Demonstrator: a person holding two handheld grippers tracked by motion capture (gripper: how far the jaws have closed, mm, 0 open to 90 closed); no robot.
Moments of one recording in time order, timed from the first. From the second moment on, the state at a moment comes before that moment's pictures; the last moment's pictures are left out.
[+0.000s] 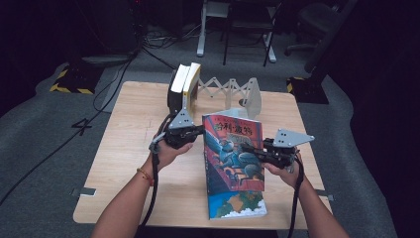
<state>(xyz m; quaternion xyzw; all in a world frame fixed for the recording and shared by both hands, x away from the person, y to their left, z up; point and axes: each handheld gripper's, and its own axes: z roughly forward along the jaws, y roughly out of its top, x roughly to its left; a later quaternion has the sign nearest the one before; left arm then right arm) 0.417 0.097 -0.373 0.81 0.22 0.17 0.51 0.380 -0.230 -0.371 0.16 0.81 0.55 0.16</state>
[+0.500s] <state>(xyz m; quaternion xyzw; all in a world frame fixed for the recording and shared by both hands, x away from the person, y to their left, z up) 0.390 0.088 -0.345 0.81 0.17 0.18 0.54 0.366 -0.226 -0.358 0.13 0.80 0.56 0.17</state>
